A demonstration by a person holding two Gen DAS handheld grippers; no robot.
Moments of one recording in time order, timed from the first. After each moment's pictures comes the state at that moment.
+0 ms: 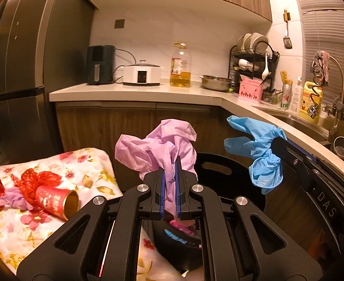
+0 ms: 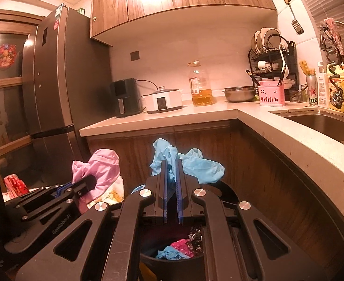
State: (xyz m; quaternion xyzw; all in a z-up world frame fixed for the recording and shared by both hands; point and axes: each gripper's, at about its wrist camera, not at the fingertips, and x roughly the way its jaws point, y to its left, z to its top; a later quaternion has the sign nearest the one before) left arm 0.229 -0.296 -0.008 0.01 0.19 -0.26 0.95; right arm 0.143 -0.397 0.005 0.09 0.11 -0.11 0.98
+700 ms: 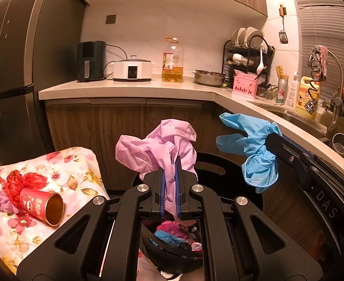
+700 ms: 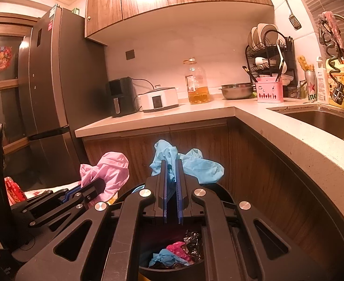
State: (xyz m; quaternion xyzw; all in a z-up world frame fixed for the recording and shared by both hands) left arm 0.246 -0.322 -0.018 0.01 0.19 -0.28 0.94; right arm 0.153 -0.410 0.000 0.10 0.12 -0.12 0.98
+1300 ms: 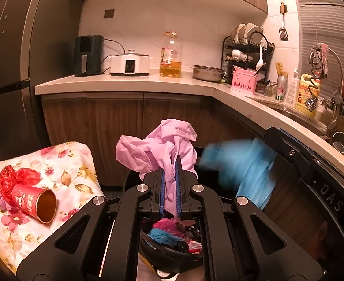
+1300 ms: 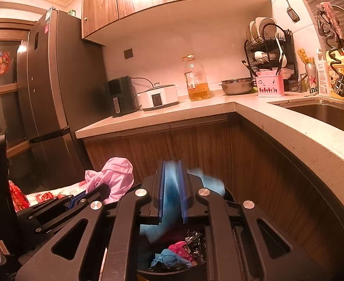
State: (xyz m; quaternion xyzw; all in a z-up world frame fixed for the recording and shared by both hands) left arm 0.255 -0.329 -0.029 0.01 0.21 -0.28 0.94; right arm 0.159 -0.421 -0.003 0.12 0.12 -0.11 0.98
